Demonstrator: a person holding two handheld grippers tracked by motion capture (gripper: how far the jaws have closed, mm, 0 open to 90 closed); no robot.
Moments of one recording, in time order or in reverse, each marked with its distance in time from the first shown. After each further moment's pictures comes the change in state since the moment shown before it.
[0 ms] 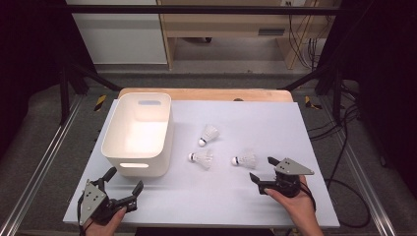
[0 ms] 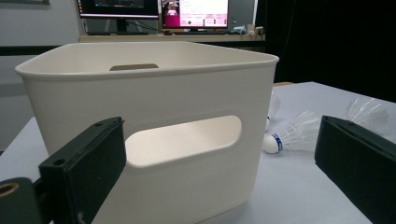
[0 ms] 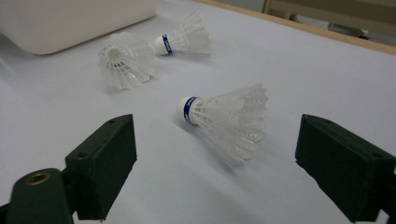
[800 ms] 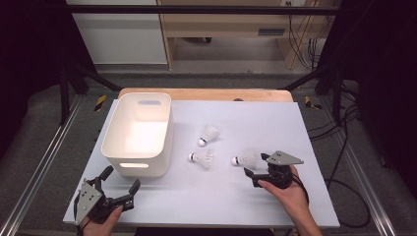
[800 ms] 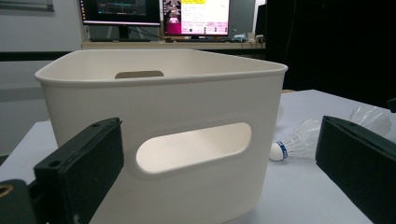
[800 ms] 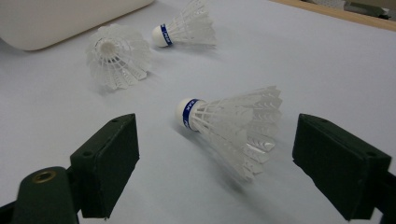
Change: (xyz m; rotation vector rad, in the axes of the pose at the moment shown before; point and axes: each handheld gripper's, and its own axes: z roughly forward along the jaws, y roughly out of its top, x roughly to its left) left arm 0.007 -0.001 0.001 -0.026 -0.001 -0.005; right arm -0.005 0.008 0.027 0.074 0.035 0.035
